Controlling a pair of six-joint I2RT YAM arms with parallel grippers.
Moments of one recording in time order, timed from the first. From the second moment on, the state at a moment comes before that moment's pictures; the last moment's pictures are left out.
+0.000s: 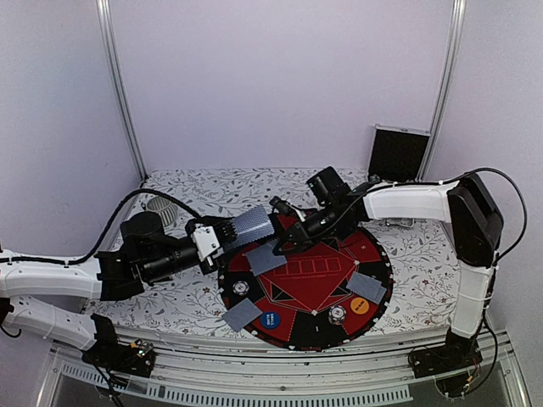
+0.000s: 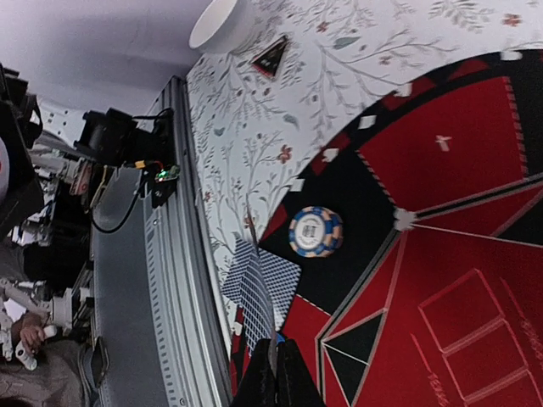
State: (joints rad) left arm -1.00 1.09 0.53 0.46 -0.05 0.64; right arm 0.72 1.93 1.38 -0.35 -0.80 0.15
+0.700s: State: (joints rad) left arm -1.00 1.09 0.52 0.47 -0.06 0.64; right arm 0.90 2.32 1.70 -0.61 -0.99 -0.08
